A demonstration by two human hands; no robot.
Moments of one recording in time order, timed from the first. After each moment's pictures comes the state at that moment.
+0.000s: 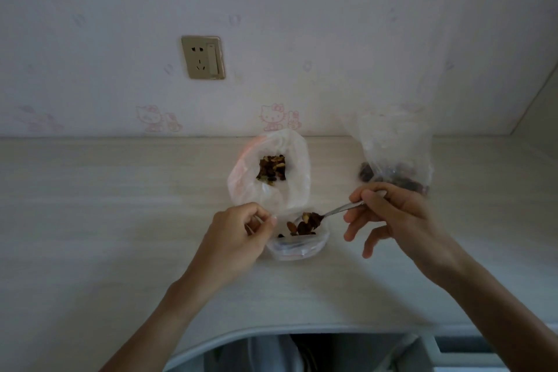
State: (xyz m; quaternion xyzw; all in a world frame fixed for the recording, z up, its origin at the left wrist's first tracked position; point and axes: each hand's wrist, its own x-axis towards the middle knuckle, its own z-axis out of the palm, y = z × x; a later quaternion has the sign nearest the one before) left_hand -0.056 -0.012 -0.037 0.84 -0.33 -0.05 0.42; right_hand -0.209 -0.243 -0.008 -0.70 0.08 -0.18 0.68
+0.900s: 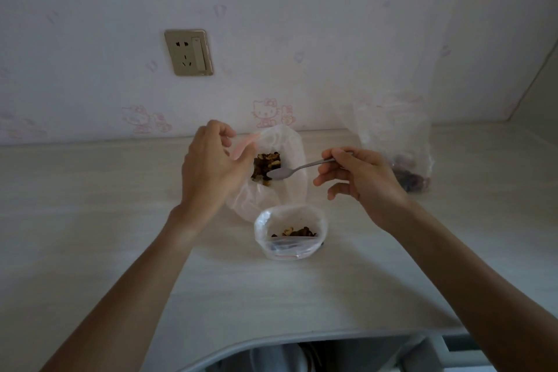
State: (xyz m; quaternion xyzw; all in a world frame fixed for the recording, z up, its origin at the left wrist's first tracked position) left_hand 0.029 -0.051 0.004 0.86 -0.26 0.18 0.41; right_hand -0.128 -0.253 -0.006 -0.63 0.15 -0.21 0.73
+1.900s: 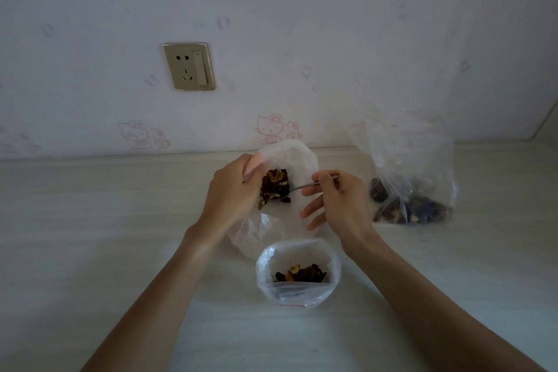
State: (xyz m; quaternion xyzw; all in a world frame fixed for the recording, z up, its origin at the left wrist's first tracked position) left_hand 0.070 -0.089 -0.029 0.84 -0.31 0.06 0.43; right_hand -0.070 -0.228 -0.029 -0.66 0.25 -0.29 0.65
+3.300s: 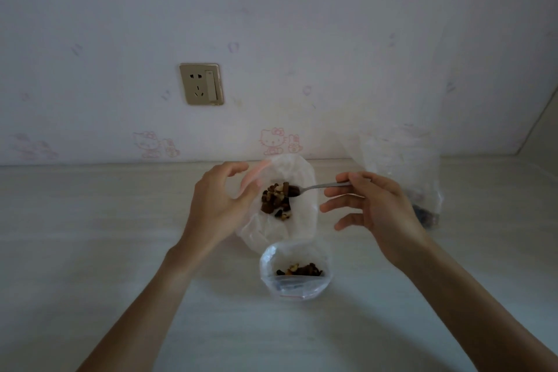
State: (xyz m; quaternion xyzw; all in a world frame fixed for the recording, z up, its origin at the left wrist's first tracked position) left_hand 0.040 -0.045 -0.007 0.82 -0.31 0.11 0.47; right_hand -0.132 -0.248 0.016 -0.59 0.15 -0.23 0.76
